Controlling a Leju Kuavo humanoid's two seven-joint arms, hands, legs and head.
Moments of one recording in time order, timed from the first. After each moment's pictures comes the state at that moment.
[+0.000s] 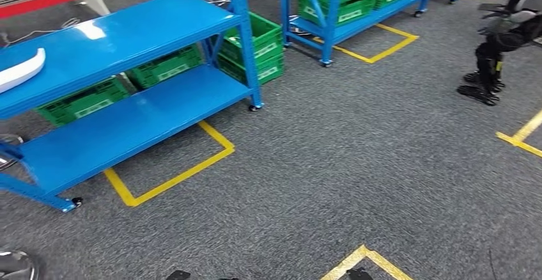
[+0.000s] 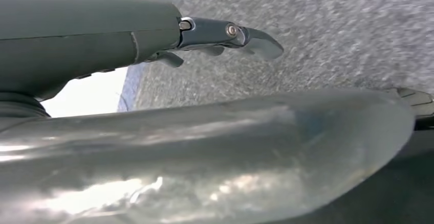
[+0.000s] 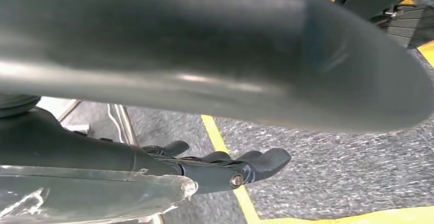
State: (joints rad) left arm -0.12 -0.22 1.15 -0.20 -1.57 0.05 0.03; right arm -0.08 0.09 -0.14 -0.18 0.47 -0.26 0.13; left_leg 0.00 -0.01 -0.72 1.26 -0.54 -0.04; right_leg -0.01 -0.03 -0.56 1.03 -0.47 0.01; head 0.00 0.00
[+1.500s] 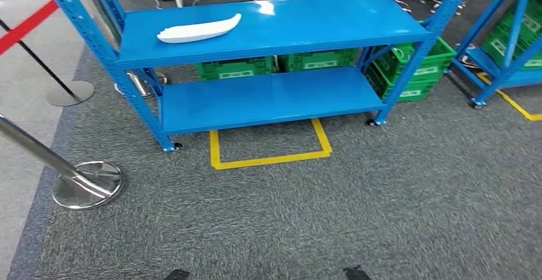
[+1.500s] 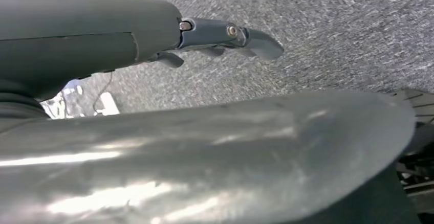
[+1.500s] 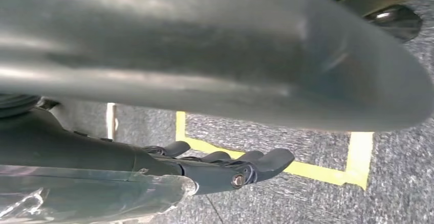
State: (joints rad) left arm -0.12 -0.22 1.15 -0.20 -1.56 0.05 0.04; right arm -0.09 0.09 -0.15 -0.18 0.48 -0.26 0.13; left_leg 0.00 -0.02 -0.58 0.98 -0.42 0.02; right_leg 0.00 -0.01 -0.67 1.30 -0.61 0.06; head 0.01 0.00
